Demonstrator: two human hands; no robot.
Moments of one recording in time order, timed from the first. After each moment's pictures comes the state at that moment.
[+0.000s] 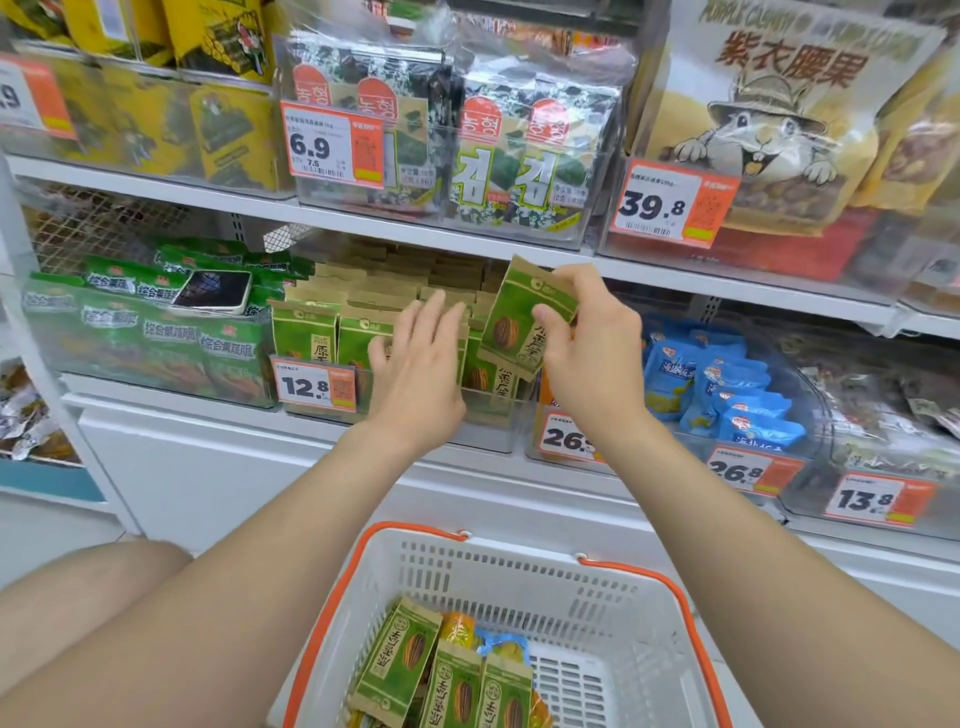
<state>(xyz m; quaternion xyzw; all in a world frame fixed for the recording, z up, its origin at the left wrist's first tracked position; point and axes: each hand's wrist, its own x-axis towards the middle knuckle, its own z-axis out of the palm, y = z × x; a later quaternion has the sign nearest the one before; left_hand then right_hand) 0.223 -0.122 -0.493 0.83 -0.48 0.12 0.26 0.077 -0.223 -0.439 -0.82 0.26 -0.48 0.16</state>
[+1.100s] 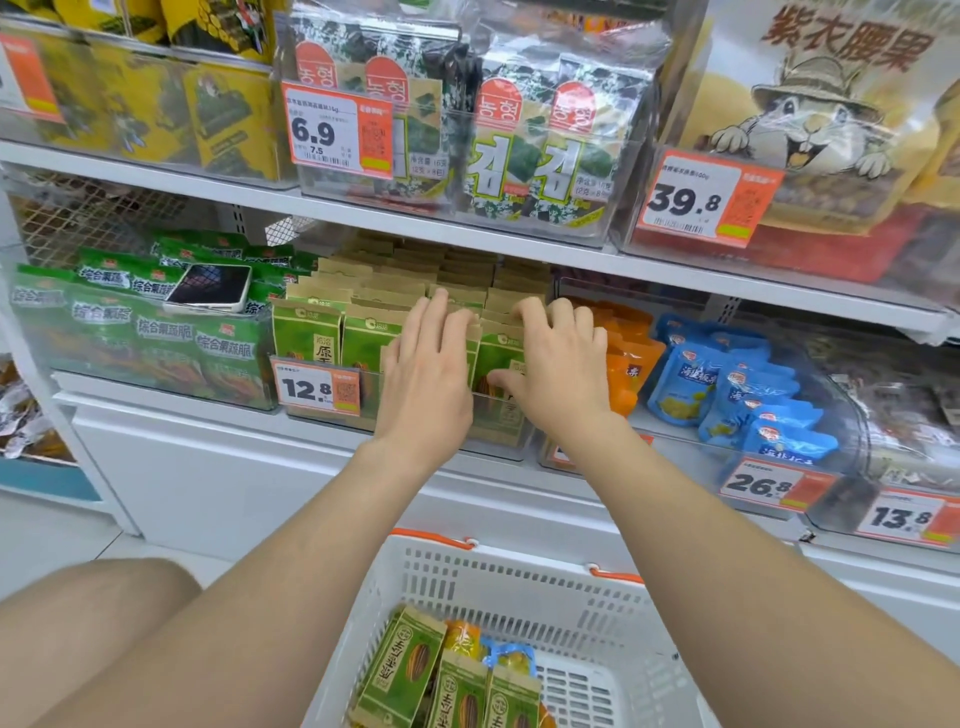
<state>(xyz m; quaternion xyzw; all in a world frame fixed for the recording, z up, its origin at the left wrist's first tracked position) 0.231 -0.128 -0.507 0.80 -0.49 0.16 0.30 0.130 -0.249 -0.480 -0.90 0.34 -0.27 -0.10</state>
